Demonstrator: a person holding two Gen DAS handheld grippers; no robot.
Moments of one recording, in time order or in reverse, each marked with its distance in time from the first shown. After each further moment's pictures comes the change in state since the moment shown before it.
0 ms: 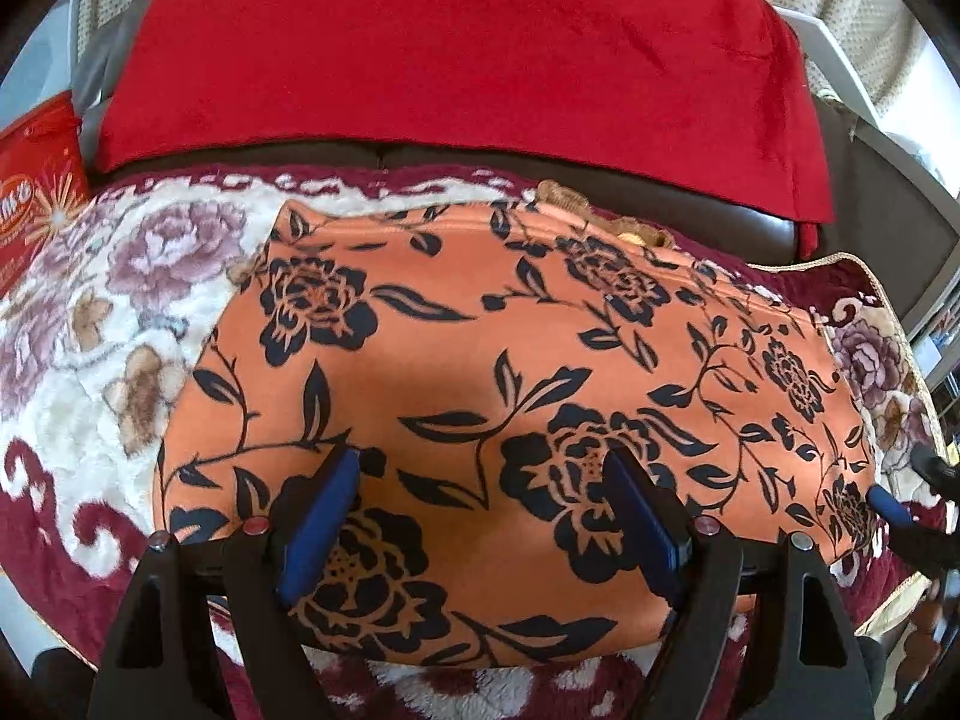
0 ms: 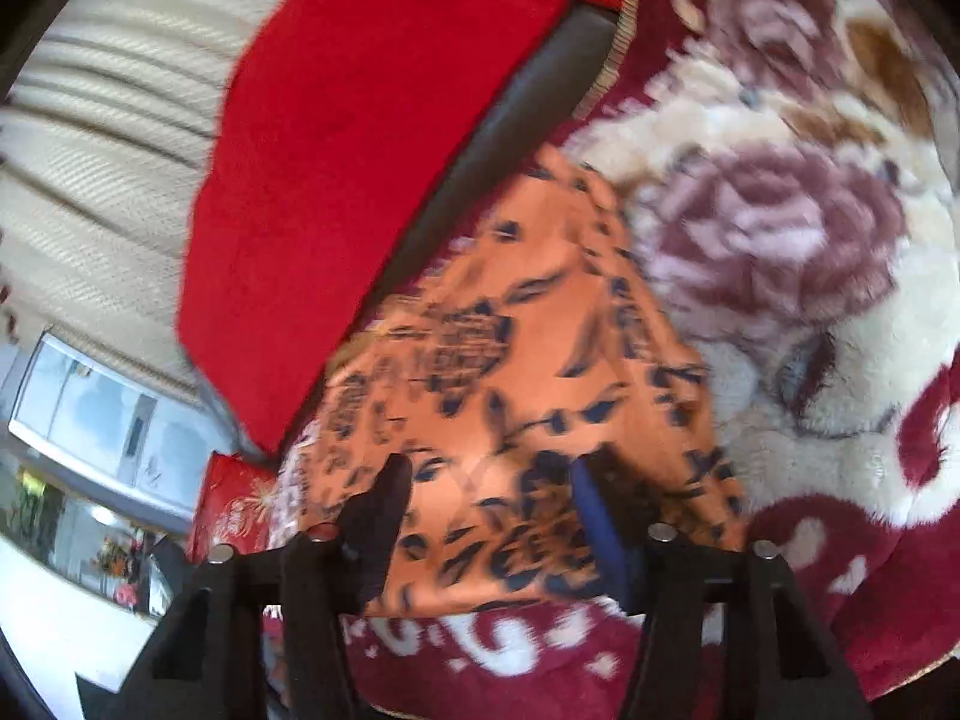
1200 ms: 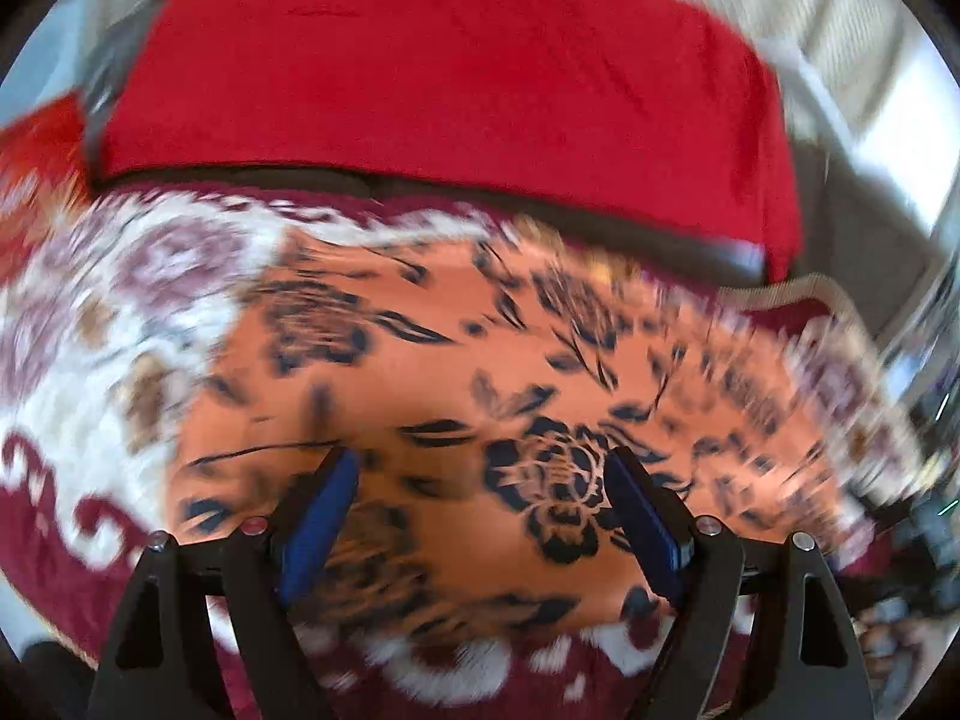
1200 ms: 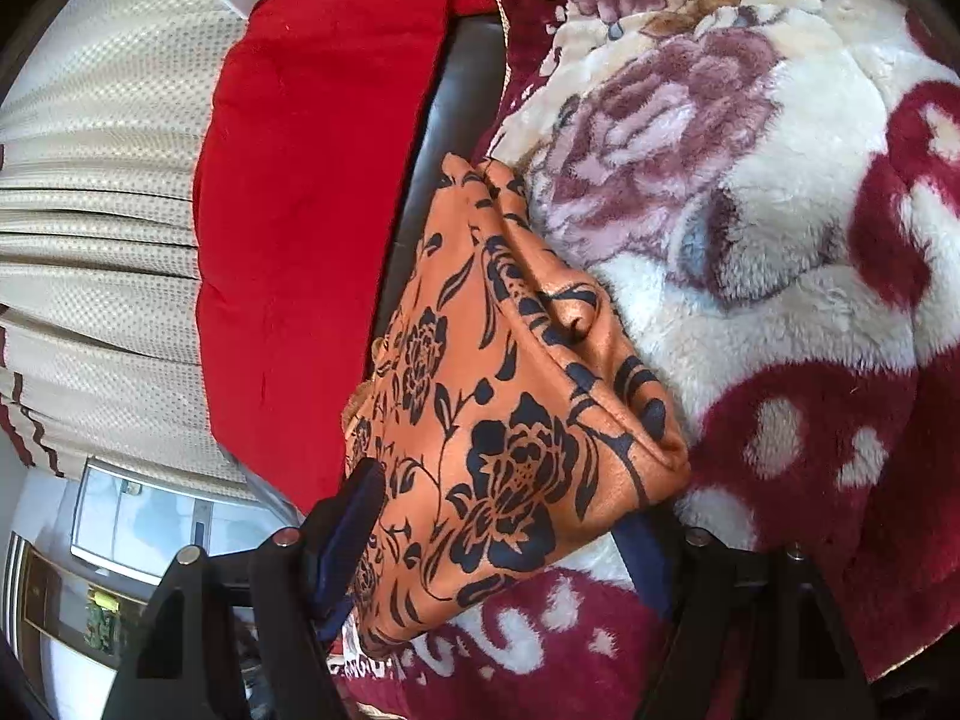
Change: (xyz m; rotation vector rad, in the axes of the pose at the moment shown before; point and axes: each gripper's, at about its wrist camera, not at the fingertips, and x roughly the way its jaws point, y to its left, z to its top) left arm -0.046 0.023 -0.007 -0.086 -0.118 -0.111; right arm -0.005 -0.051 -0.037 0.312 -0.097 0.066
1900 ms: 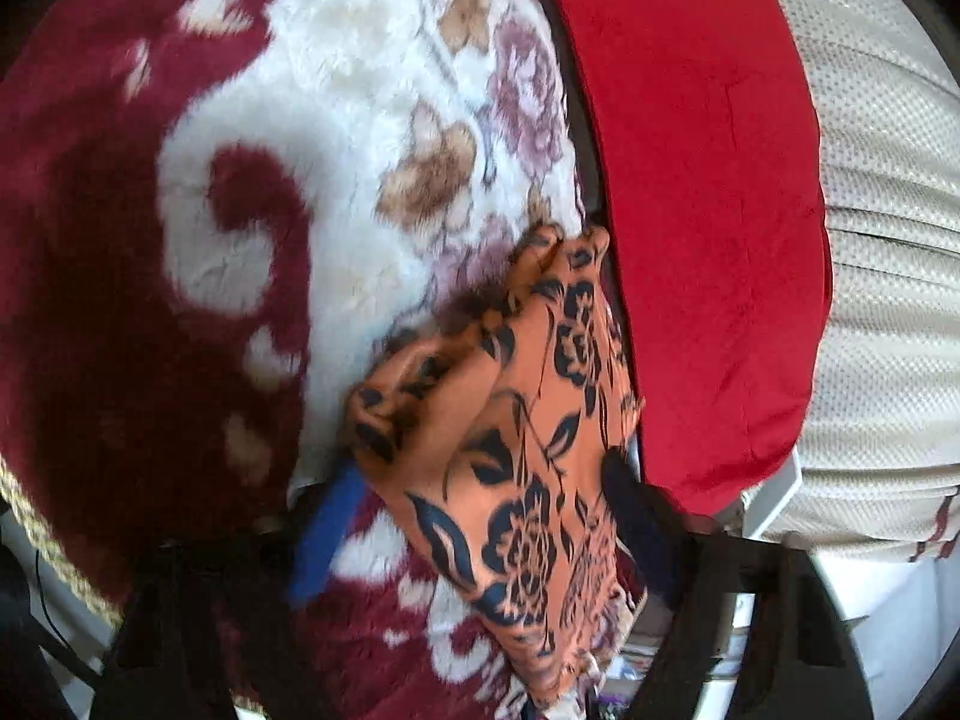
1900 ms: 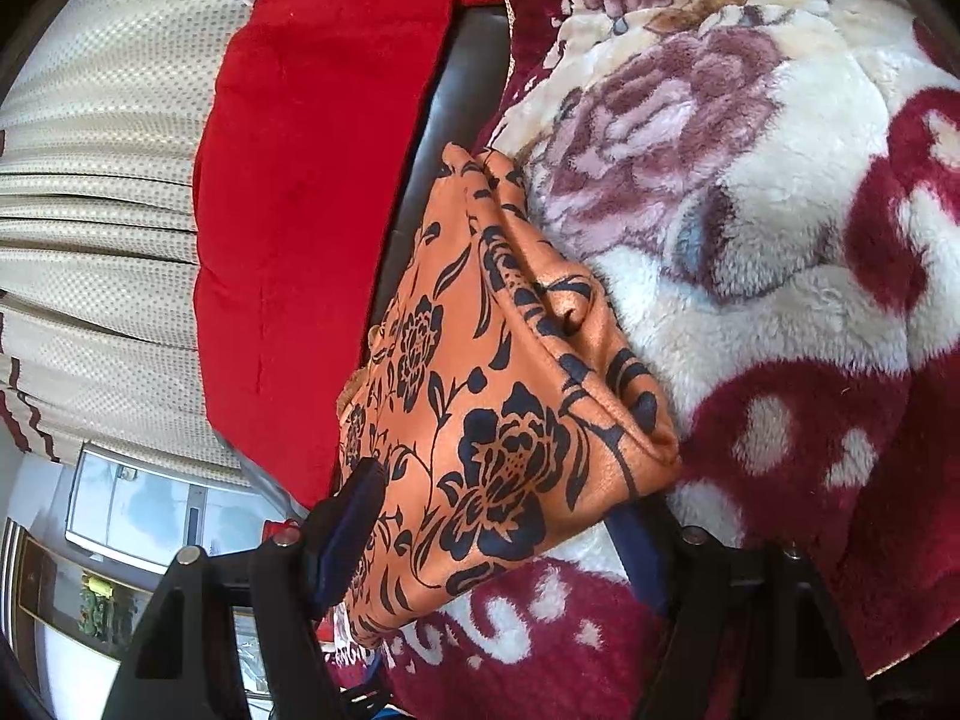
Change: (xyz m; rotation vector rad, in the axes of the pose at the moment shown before) left arm 0.019 0.159 -0.056 -0.992 0.030 -0.287; right arm 0.007 0.004 -0.005 -0.026 0.024 -0.008
